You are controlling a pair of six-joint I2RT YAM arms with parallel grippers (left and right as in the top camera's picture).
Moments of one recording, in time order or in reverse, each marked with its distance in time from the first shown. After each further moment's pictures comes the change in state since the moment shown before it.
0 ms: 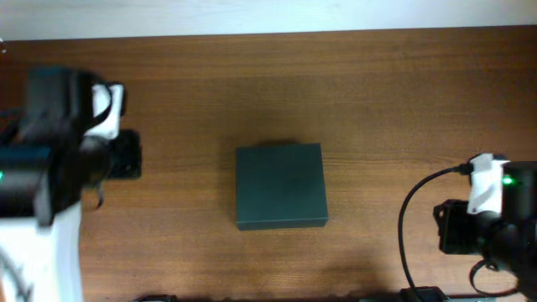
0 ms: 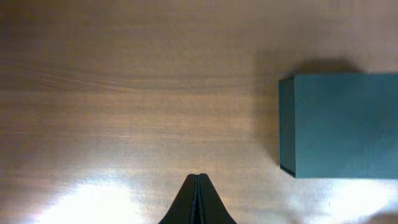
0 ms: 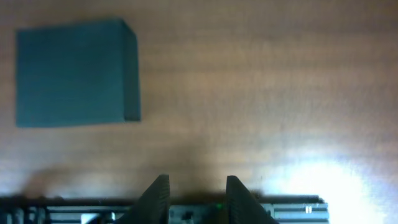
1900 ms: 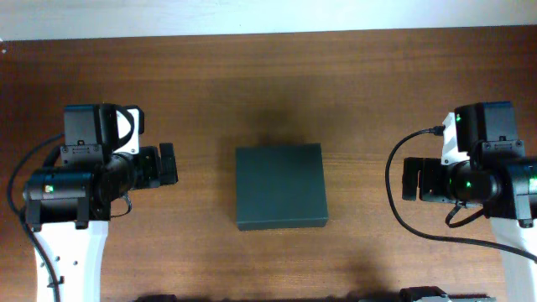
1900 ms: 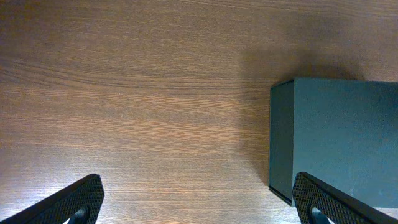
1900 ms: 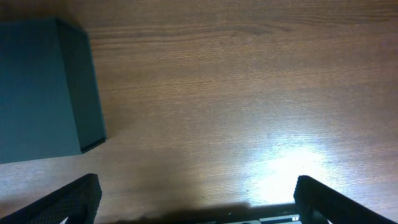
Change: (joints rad) left arm 0.019 -0.129 -0.506 0.356 0.091 -0.062; right arm 0.000 0.220 -0.085 0.167 0.097 0.015
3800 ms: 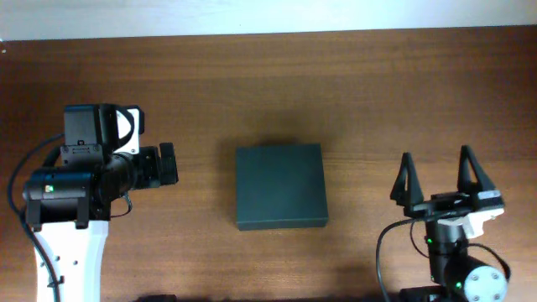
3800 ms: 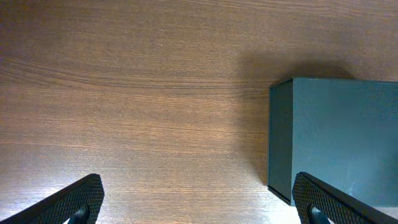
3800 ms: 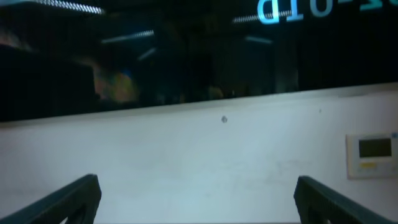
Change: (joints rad) left arm 0.000 0.000 0.000 0.000 0.004 0.000; right arm 0.000 -0.960 -1.254 1.923 -0.123 0.002
